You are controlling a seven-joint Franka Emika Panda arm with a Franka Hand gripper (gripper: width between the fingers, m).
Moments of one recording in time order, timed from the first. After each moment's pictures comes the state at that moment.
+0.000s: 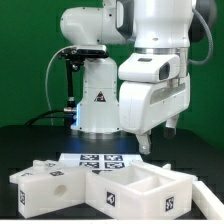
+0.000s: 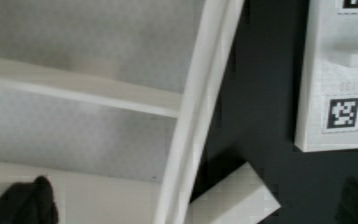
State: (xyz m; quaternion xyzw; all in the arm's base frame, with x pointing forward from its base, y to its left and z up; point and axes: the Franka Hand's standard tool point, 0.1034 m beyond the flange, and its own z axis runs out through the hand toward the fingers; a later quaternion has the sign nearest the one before) arm 0.531 0.072 0.100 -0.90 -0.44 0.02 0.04
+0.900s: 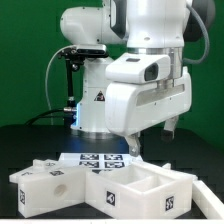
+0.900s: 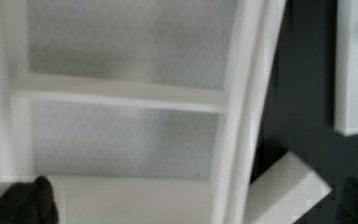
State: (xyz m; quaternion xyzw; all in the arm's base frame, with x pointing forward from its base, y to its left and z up) arm 0.555 0.058 0.102 -0.93 -0.36 0.02 0.04
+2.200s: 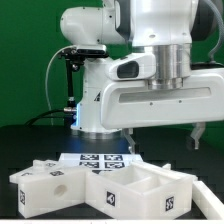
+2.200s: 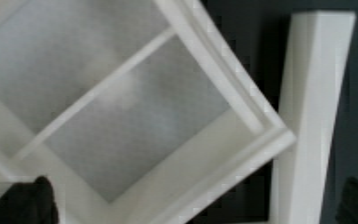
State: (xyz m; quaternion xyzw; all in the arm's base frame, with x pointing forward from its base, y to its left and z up) arm 0.579 0.074 0.100 -1.00 0.05 0.01 0.04
